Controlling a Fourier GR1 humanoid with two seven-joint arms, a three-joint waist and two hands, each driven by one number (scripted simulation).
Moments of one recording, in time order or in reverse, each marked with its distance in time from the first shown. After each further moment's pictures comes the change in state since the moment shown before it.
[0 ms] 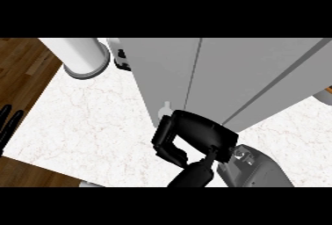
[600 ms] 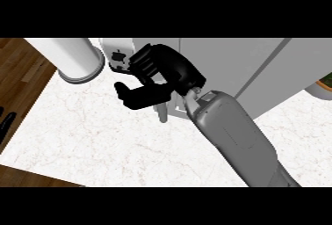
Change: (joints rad) left arm 0.022 -0.006 0.031 0.025 0.005 -0.022 -0.019; right arm -0.400 0.071 -0.125 0.457 0.055 -0.331 -0.068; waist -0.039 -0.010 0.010
